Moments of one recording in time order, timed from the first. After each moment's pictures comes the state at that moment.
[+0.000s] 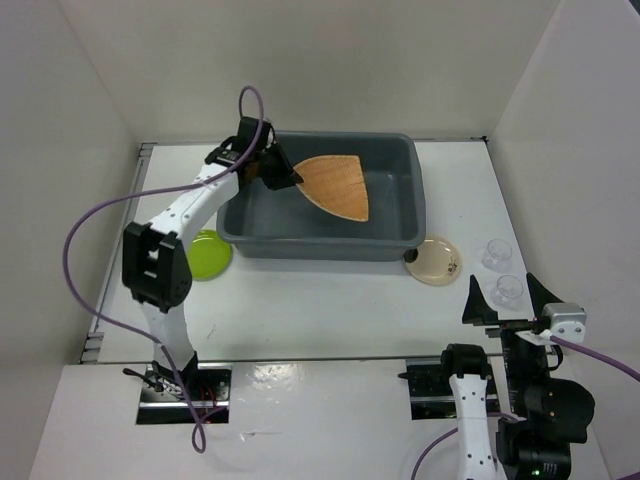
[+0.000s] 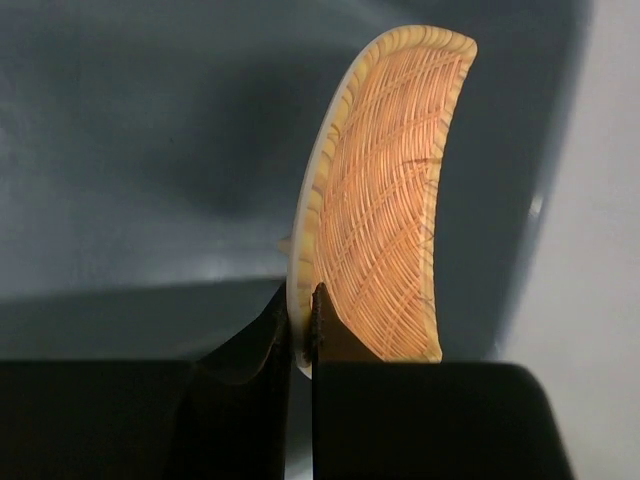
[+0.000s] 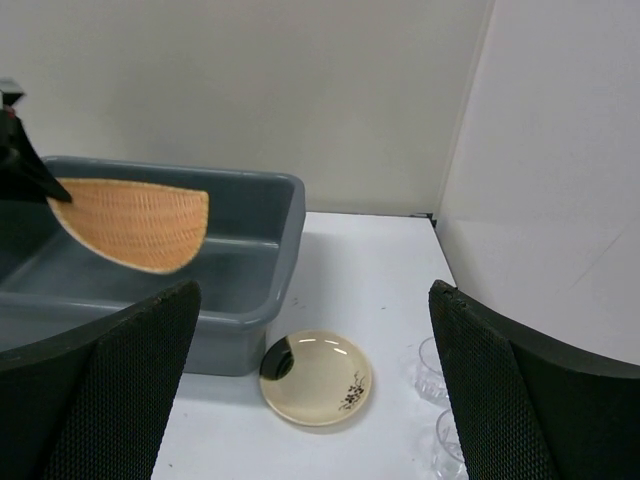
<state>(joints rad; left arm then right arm) -0.36 1.81 1.69 -0.56 0.23 -0.82 -0.10 0.01 1.00 -0.72 -0.09 -0.04</state>
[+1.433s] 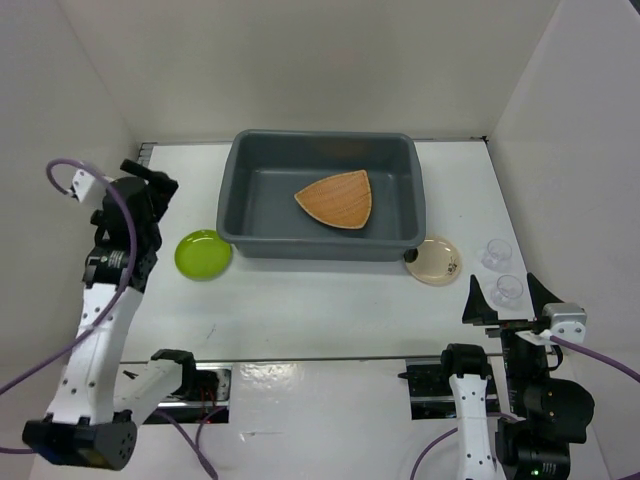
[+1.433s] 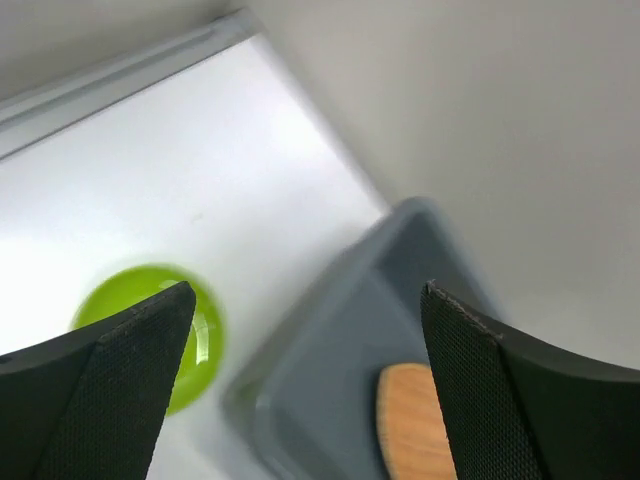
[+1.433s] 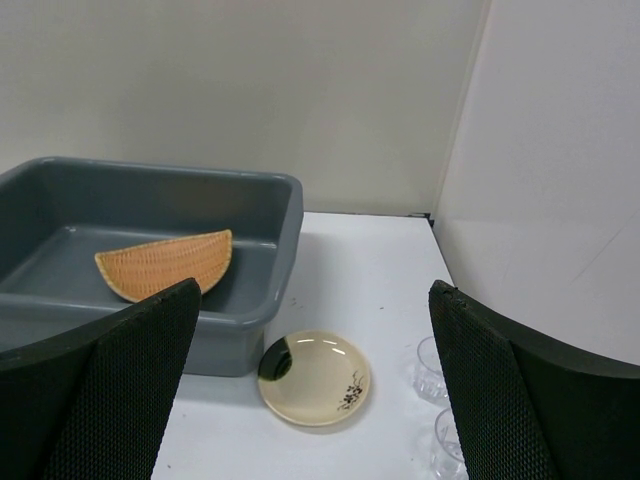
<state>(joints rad) -0.08 0.93 1.15 -0.50 -0.55 -0.86 -0.11 0.01 1.00 -0.72 -0.09 -0.04</state>
